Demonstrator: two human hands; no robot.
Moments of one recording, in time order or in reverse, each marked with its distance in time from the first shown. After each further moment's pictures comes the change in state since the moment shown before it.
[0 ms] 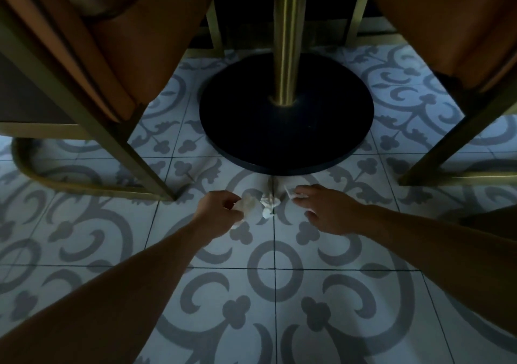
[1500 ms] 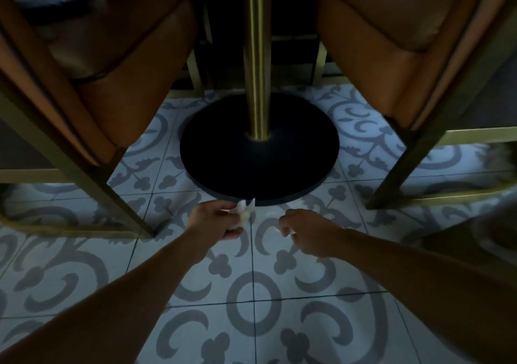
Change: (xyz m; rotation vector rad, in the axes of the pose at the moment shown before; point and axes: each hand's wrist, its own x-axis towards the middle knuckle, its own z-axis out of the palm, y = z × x) left_hand -0.014 0.068 -0.005 -0.564 -0.100 -0.027; right_hand -0.023 -0.003 -0.027 0.215 0.083 0.147
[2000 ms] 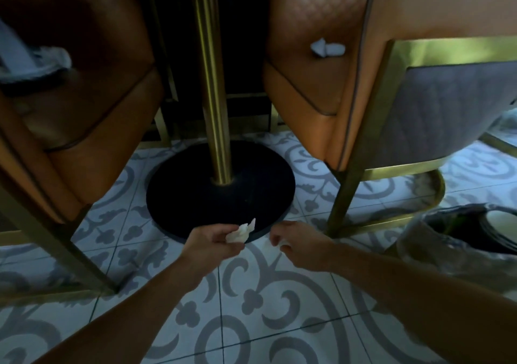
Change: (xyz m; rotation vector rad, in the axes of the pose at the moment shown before) left_hand -0.026 0.046 0.050 0.114 -0.150 0.236; right_hand -0.062 -0.003 -0.080 -0.028 0.199 0.124
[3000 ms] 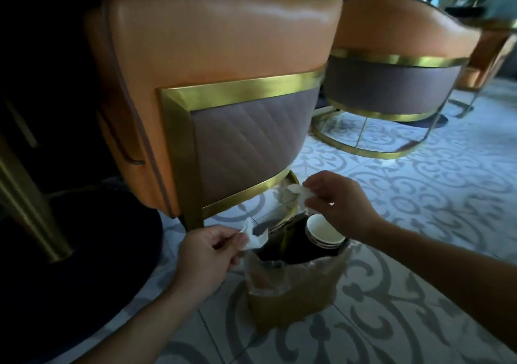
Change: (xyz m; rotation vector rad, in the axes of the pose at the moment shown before) left_hand -0.010 0.137 0.267 0.093 -0.293 0.372; right_hand -0.220 0.184 -0.190 0.213 0.816 0.488
